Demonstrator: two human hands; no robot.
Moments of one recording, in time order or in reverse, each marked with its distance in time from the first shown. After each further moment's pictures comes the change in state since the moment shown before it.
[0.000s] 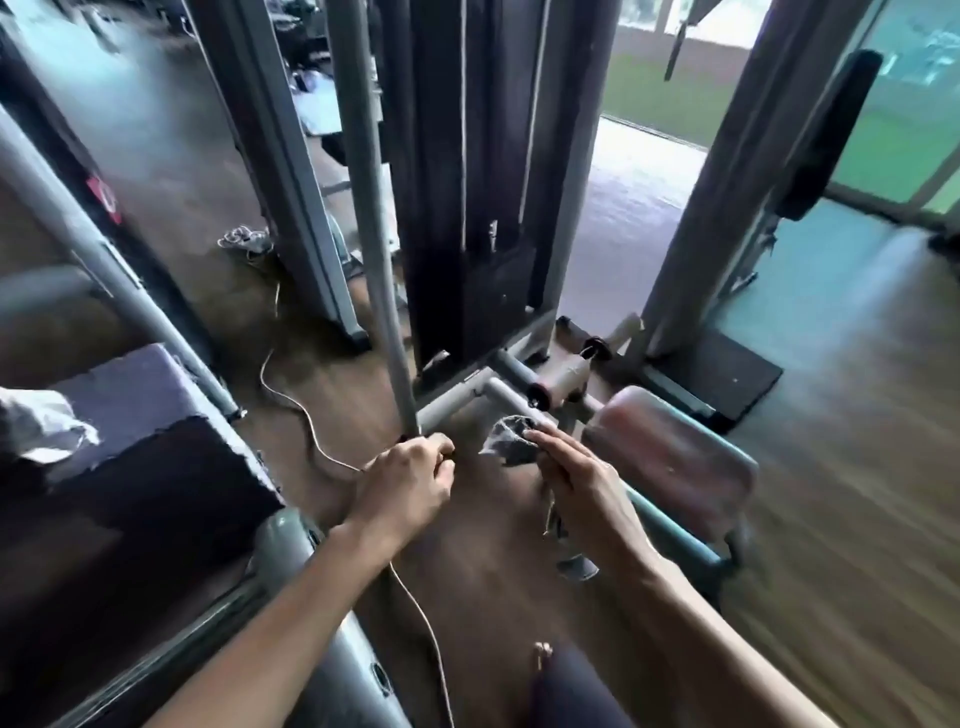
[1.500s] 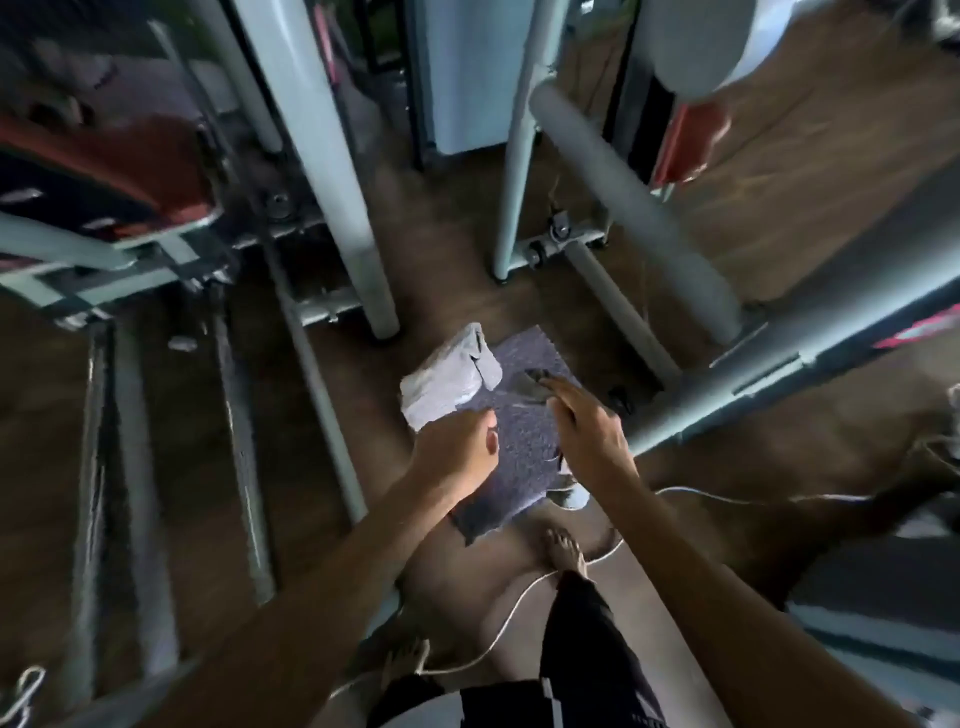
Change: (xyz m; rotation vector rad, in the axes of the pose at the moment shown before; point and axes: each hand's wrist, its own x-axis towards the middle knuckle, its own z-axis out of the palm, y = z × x) left_hand 0.353 -0.602 -0.122 -0.279 0.531 -1.550; right_hand 0.611 -0.320 0.718 -0.078 -1.359 -0.908
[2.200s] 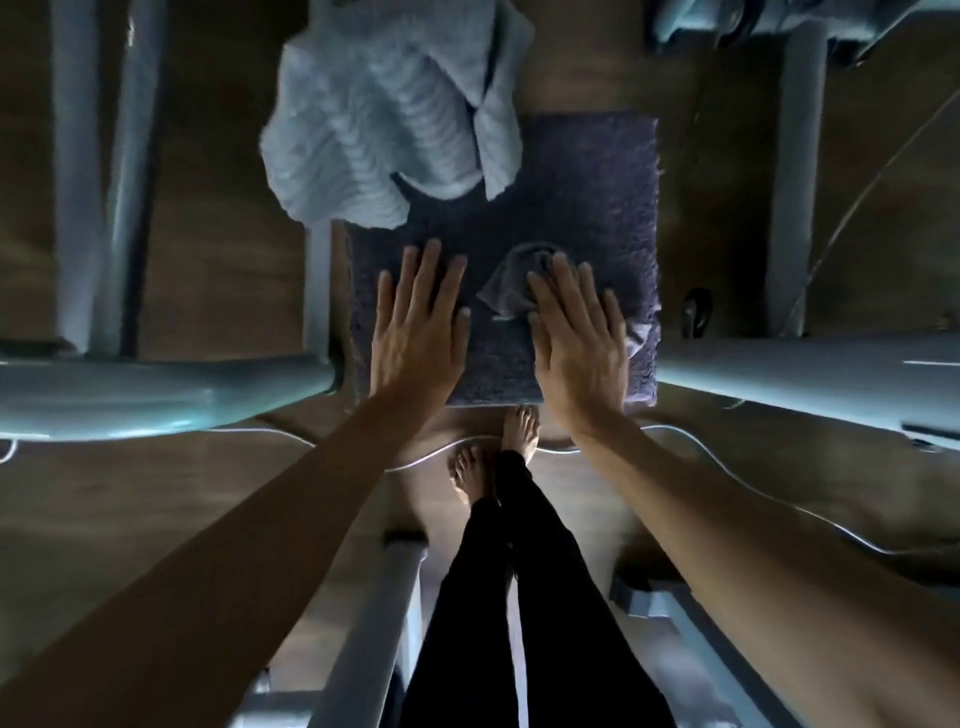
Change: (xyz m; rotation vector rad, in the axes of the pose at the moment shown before) left_hand 0.069 -0.022 0.258 -0.001 0.316 -0.442; right_hand 0.111 0.256 0.140 -0.458 -0.169 -0.636
